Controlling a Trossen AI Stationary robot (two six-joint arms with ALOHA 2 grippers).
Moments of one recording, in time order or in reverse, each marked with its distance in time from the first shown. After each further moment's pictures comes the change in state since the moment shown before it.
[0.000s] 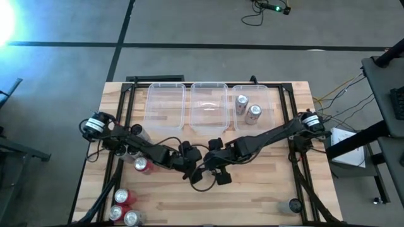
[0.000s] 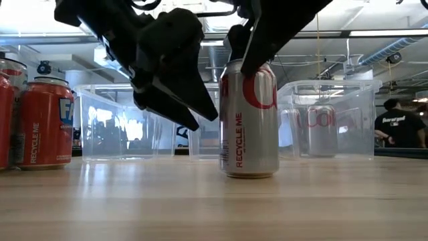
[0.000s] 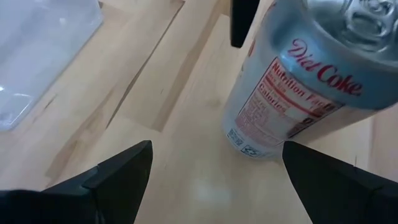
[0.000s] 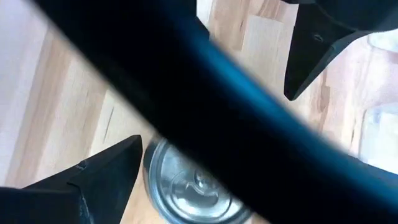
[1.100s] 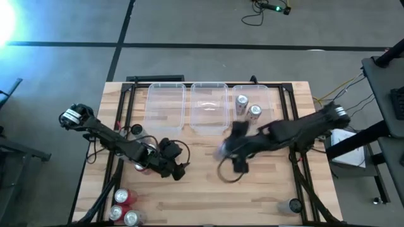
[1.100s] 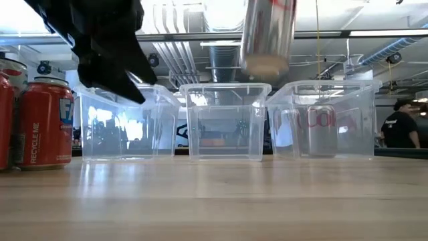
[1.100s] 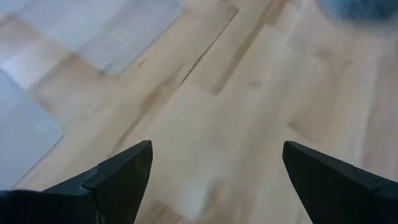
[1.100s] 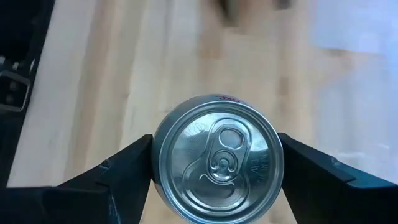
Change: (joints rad) left arm -0.090 -0.327 -0.187 -0.209 -0.137 -0.246; right arm 0.048 -0.242 0.064 -0.219 0.104 0.152
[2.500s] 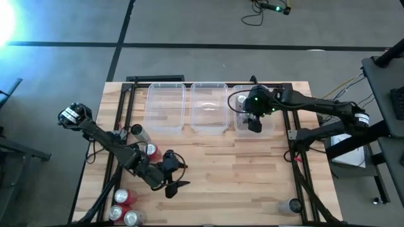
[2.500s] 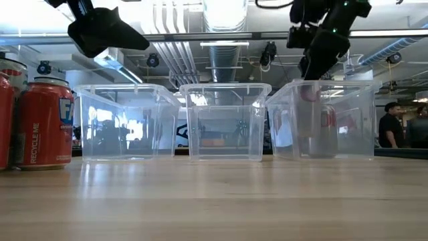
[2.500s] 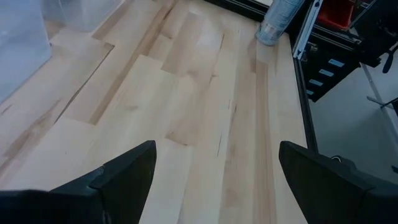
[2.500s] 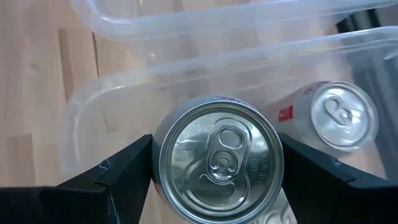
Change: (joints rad) left arm -0.166 -0.028 0.022 0.267 0.056 0.158; right arm -0.714 -0.434 -0.563 0.109 -0.228 -0.390
